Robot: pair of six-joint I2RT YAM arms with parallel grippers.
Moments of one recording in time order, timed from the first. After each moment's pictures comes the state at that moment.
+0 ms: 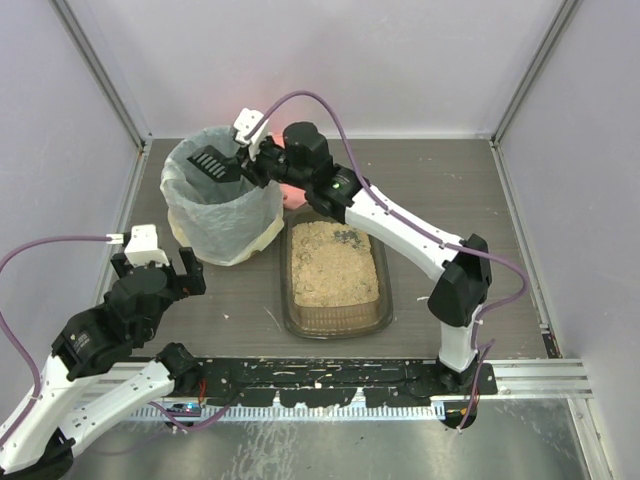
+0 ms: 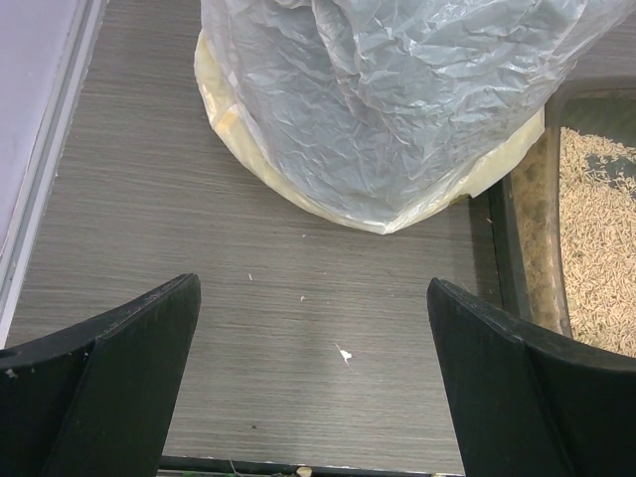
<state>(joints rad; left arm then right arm) -0.78 0.48 0.94 -0.99 -0.73 -0.47 0.85 1.88 1.87 -0.05 -0.24 -0.23</state>
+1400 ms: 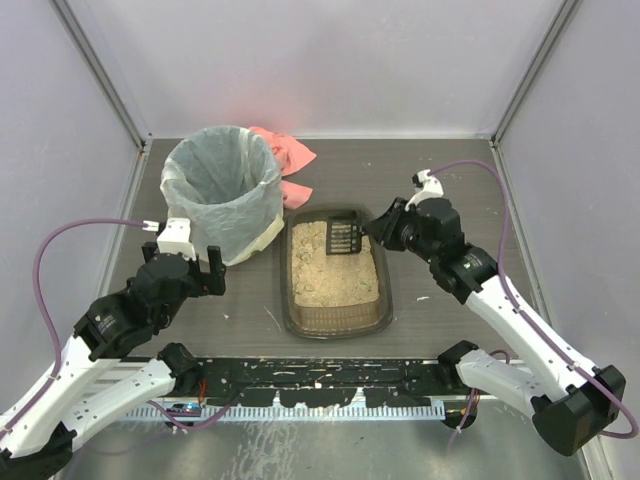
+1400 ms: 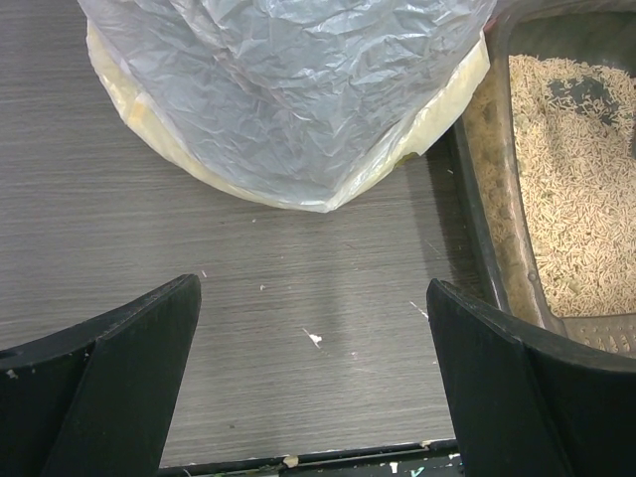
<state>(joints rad) -0.78 0.59 0.92 -0.91 -0.57 -0.40 0.52 0.95 0.92 -0.34 0.00 0.61</state>
